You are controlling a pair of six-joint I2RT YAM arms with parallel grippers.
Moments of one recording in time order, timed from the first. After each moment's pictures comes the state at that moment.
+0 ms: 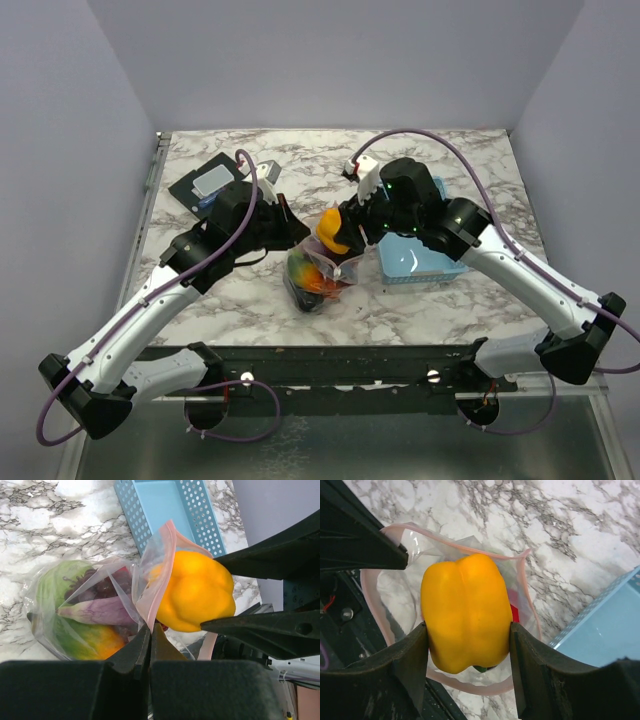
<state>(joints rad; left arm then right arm) -0.68 1.03 1.15 -0.58 0.07 -0.66 0.82 1.33 1.43 -0.68 -0.14 0.03</state>
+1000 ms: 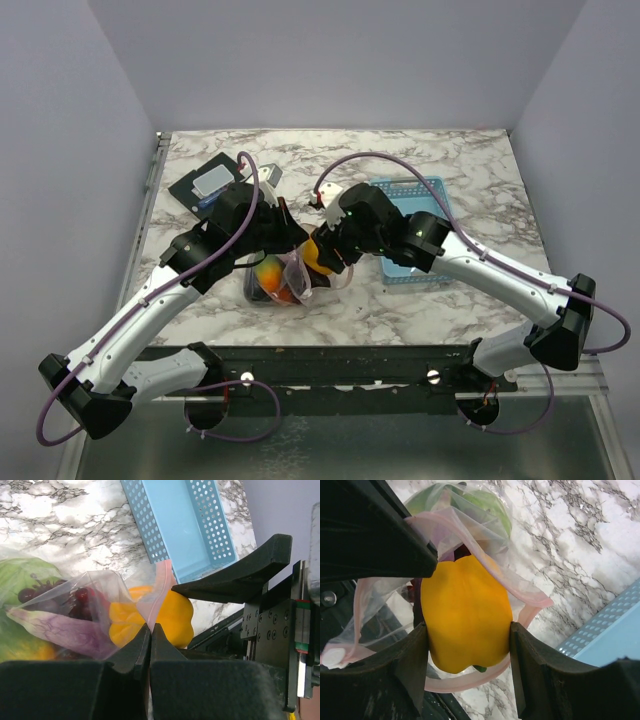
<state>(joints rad) -0.68 1.03 1.15 -0.62 0.08 -0.66 0.98 1.44 1.40 -0.67 0.03 0.02</state>
